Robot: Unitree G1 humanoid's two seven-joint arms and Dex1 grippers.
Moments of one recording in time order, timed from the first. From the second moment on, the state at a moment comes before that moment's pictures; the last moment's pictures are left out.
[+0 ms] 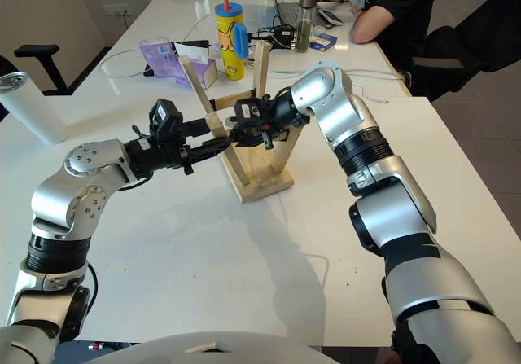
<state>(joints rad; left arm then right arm) -0.47 0.52 -0.06 -0.28 -0.47 0.63 -0.75 -1.14 -0.41 0.40 0.62 -0.10 -0.03 1.38</state>
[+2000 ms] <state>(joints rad) -0.46 0.50 -0.06 -0.30 -0.46 0.68 -0.68 -0.60 -0.30 0.40 -0.04 -0.08 0.31 0.54</state>
